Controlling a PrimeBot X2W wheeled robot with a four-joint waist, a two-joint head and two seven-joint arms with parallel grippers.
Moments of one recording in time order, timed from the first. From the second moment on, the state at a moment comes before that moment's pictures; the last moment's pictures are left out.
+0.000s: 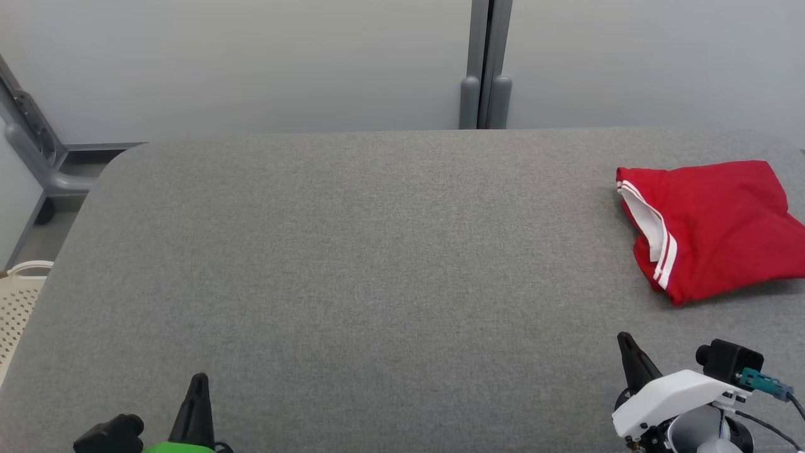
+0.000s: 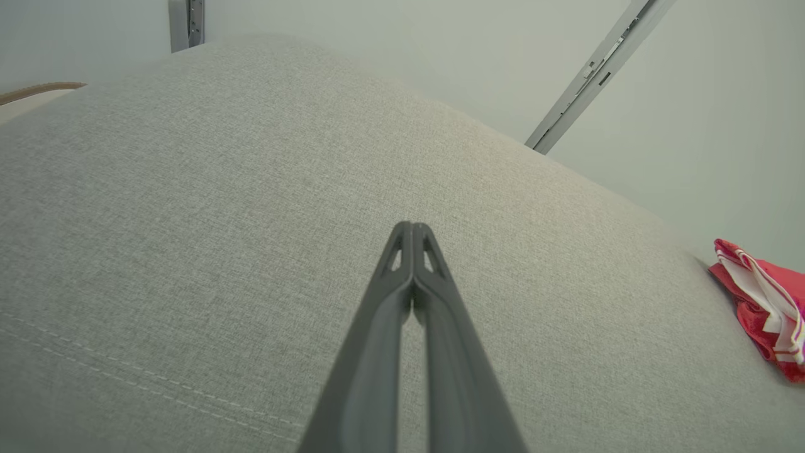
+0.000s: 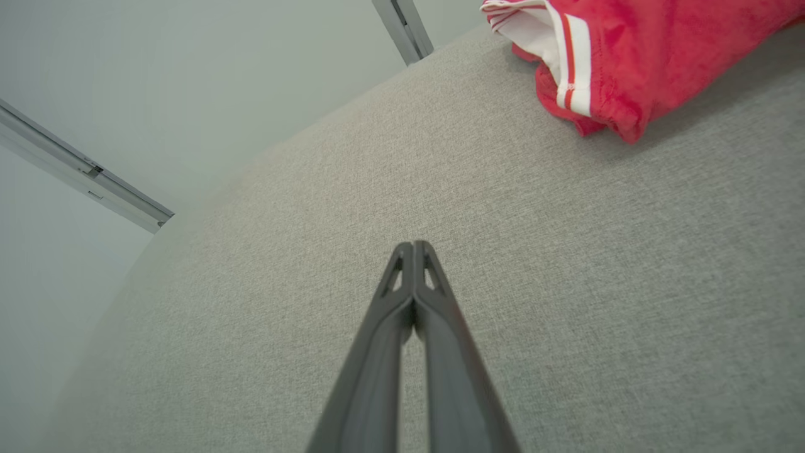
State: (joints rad) left arm 0.10 0.26 -0.27 0.19 -0.79 0.11 -0.21; right arm -0.03 -0.04 -0.02 0.31 0.55 0.13 0.01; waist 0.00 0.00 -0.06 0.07
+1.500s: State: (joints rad) left arm -0.04 0.15 -0.16 0.25 -1.23 -0.01 -0.07; right arm -0.01 -0.04 -0.15 0.22 1.11 0.13 0.09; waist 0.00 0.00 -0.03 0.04
